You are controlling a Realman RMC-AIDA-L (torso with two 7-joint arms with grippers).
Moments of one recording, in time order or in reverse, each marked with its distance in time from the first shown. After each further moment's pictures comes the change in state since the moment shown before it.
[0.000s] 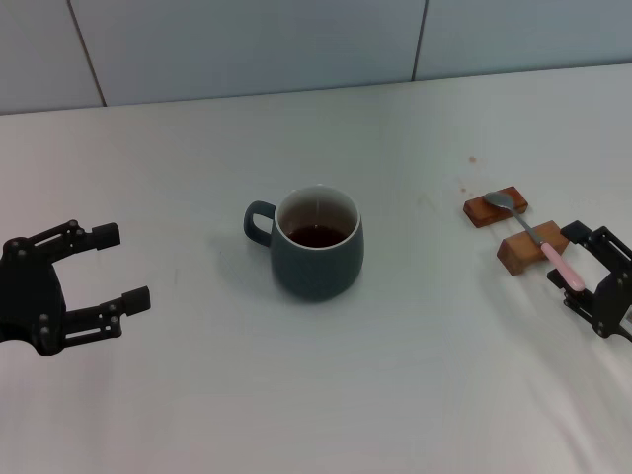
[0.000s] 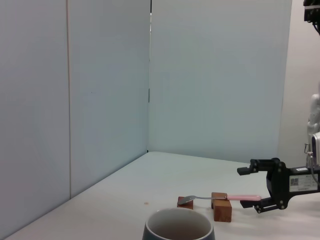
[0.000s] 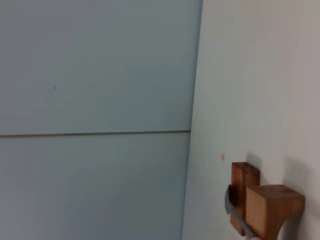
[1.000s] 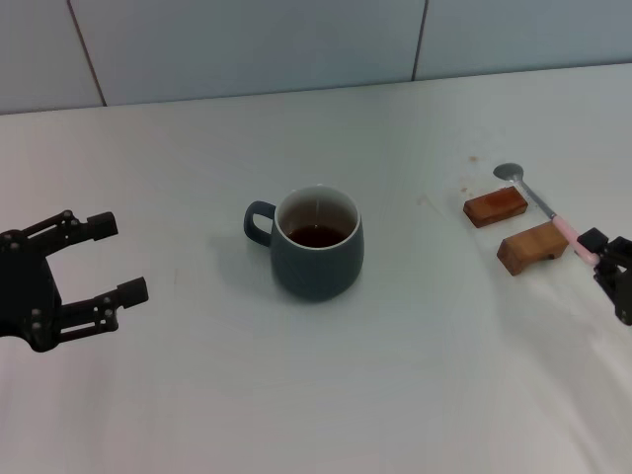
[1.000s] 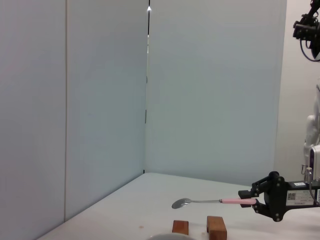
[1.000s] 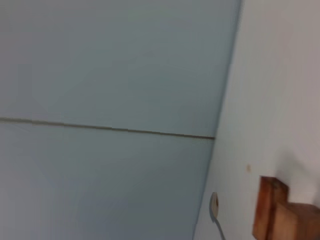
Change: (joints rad) left arm 0.011 -0.002 0.000 0.000 -0.049 0.048 -0.008; right arm -0.009 0.000 0.008 -0.058 0.006 -0.081 -0.104
